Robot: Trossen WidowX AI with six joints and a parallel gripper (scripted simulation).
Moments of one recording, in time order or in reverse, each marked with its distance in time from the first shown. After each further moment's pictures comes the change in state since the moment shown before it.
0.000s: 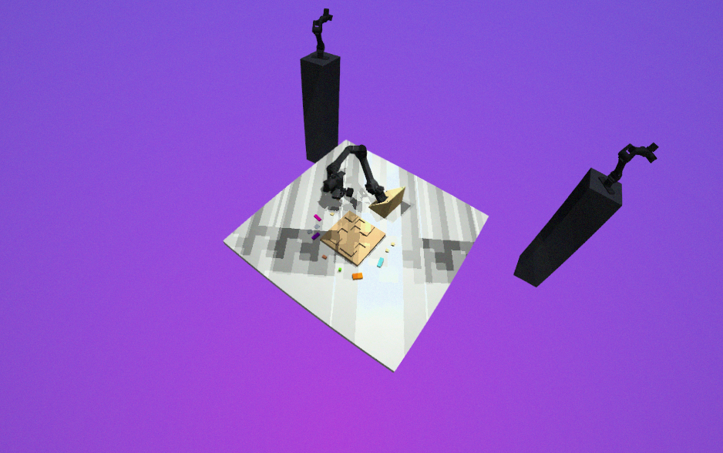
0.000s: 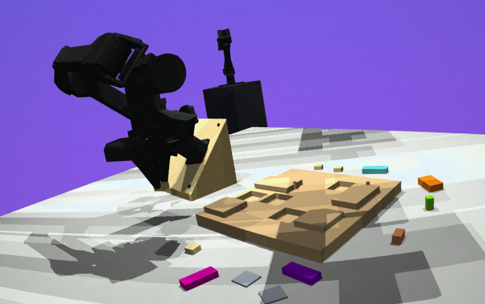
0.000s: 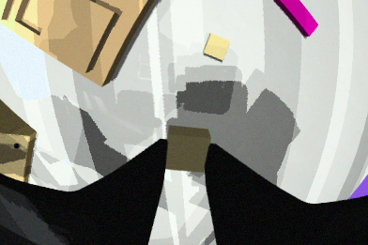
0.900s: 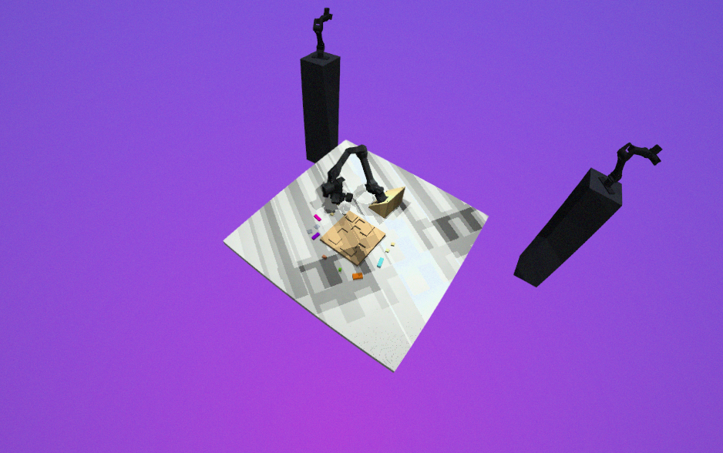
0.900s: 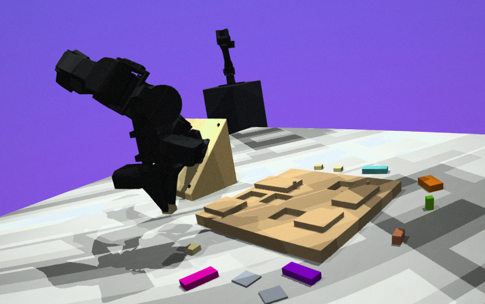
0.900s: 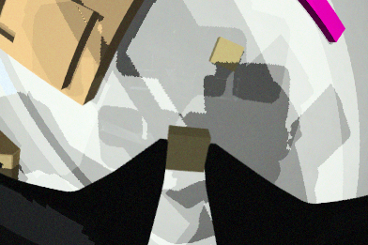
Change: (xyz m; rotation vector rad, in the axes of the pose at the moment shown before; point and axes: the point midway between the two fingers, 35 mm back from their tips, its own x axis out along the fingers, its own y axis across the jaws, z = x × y) arm 0.042 -0.001 0.004 0.005 -0.003 0.008
